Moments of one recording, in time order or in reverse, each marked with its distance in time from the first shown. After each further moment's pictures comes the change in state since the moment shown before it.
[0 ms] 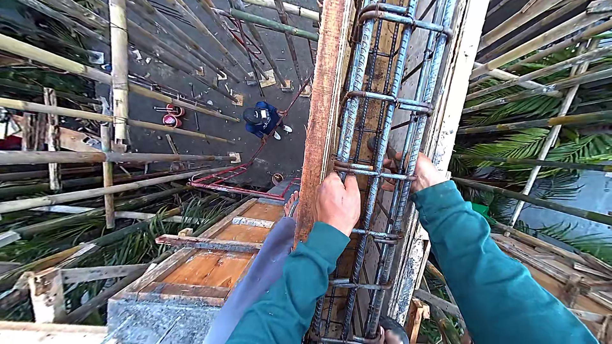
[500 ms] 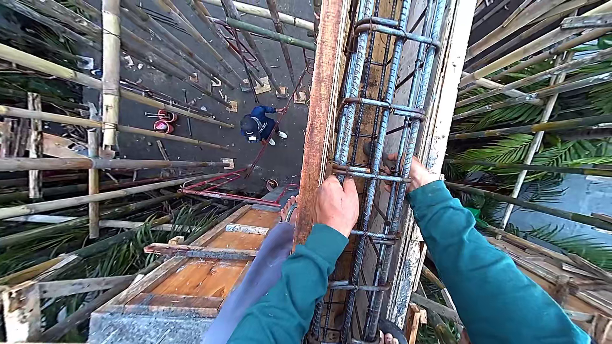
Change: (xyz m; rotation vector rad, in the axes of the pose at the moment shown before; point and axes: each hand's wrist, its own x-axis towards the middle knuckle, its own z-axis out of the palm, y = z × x) left_hand 0.002 0.001 -0.002 0.010 -0.016 -0.010; right_hand 0.021 0.001 -0.003 -0.089 -0.075 -0.067
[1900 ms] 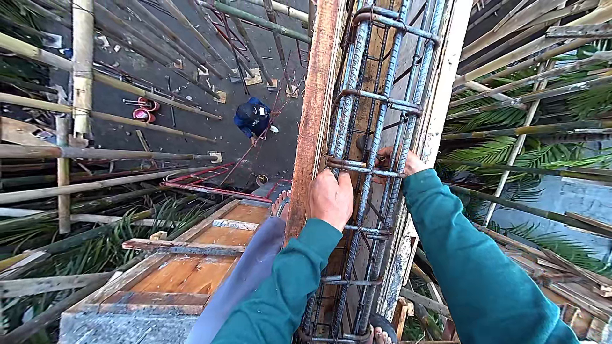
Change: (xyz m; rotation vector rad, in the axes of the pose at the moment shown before) left_hand -0.001 -0.004 0.002 -0.032 -0.004 0.025; right_hand 0.016 -0.009 -0.004 -0.066 -0.073 0.018
